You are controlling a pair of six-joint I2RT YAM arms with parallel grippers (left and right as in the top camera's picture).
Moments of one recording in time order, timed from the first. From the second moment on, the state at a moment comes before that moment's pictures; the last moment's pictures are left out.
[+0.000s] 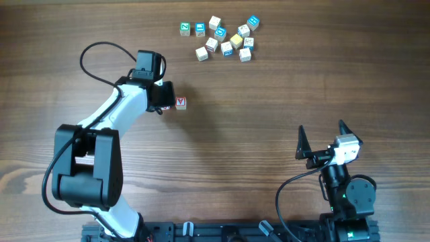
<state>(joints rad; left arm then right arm) -0.15 1.84 1.12 -0.47 0.01 -0.29 0.08 0.03 0.01 0.00 -0.06 -0.01</state>
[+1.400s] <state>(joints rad) -0.09 1.84 1.12 -0.53 0.01 -0.46 0.08 0.03 0.01 0.00 -0.06 -0.01</state>
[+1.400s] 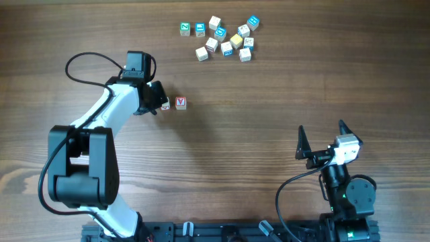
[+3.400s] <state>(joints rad) -0.13 1.84 1.12 -0.54 0.10 -0.38 0.08 0.03 0.01 0.00 -0.06 -0.01</state>
